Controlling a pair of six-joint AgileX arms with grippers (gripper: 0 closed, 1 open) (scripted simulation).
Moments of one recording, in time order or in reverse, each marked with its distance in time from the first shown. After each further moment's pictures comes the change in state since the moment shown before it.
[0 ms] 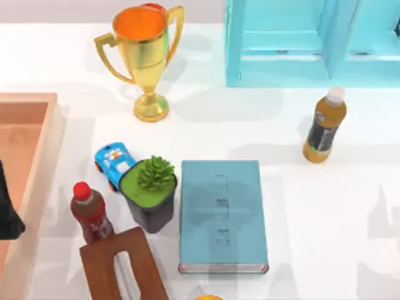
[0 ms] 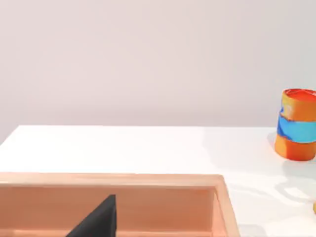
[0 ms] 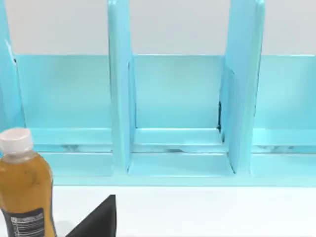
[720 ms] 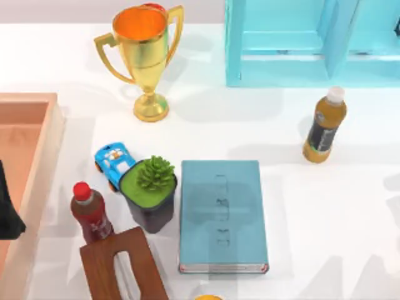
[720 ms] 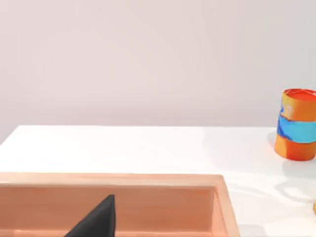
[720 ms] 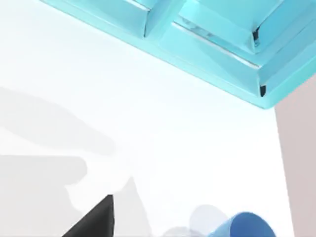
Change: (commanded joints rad) left arm 0.000 0.000 0.000 0.000 0.000 0.000; right arm -0.183 0.534 0.481 -0.406 0.002 -0.565
